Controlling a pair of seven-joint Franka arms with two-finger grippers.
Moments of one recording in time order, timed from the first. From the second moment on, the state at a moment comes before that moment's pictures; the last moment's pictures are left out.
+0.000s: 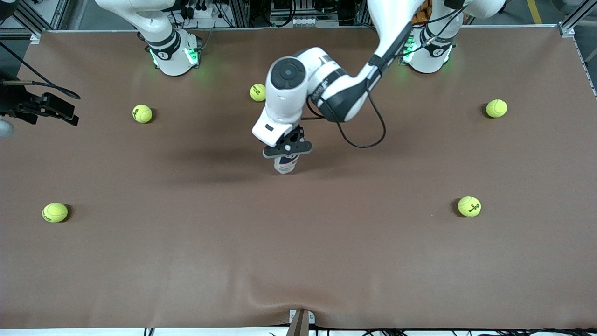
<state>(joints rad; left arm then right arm) -0.82 0.65 -0.09 -1.29 0.04 1.99 -1.06 0.03 0.01 -0.05 -1.53 0.00 1.47 0.03</state>
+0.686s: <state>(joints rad) -0.94 0.67 0.03 -1.28 0.08 1.95 -1.07 0.03 0.01 -0.05 -1.53 0.00 1.47 0.03</state>
